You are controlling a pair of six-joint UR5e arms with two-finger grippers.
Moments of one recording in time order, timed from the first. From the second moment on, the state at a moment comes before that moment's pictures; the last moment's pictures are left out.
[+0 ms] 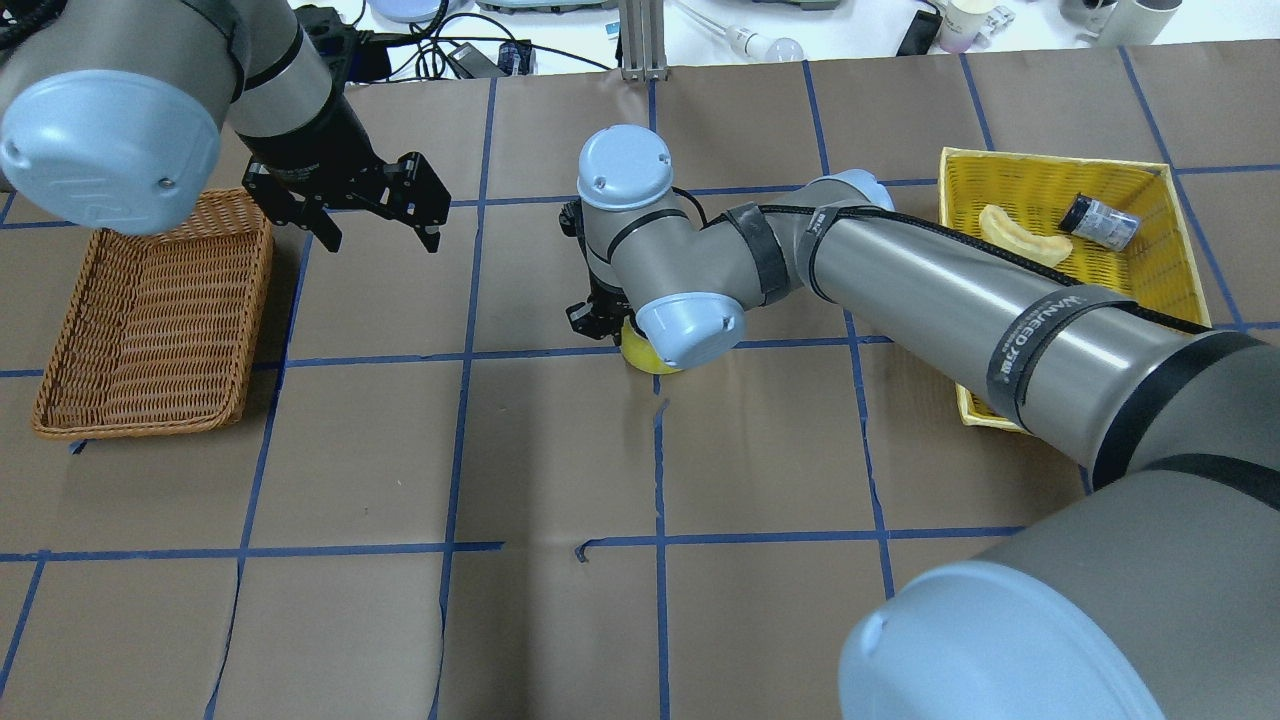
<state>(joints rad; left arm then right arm) -1.57 -1.67 -1.59 -1.45 1.54 0.07 1.99 -1.00 1.59 -2.23 -1.52 0.07</state>
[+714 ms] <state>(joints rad) -1.55 -1.67 -1.59 -1.45 1.54 0.09 1.87 -1.24 1.52 -1.97 -1.53 0.05</state>
